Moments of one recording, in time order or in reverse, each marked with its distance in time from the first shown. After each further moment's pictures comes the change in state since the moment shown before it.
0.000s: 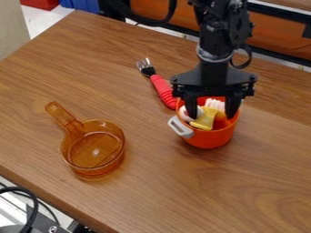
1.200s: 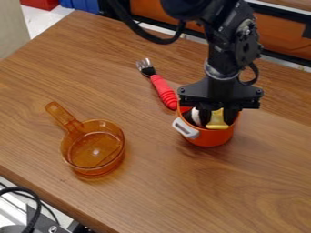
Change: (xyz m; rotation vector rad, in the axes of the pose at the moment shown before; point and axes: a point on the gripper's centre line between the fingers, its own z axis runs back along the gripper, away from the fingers) arm -0.005 -0.002 -0.019 0.012 -0.030 -0.028
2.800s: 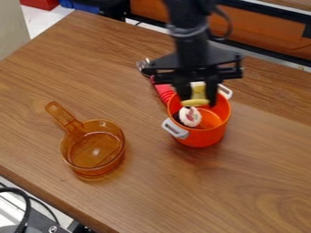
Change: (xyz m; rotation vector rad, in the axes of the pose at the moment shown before) arm -0.003 0.035 0.067 -0.147 0.064 0.004
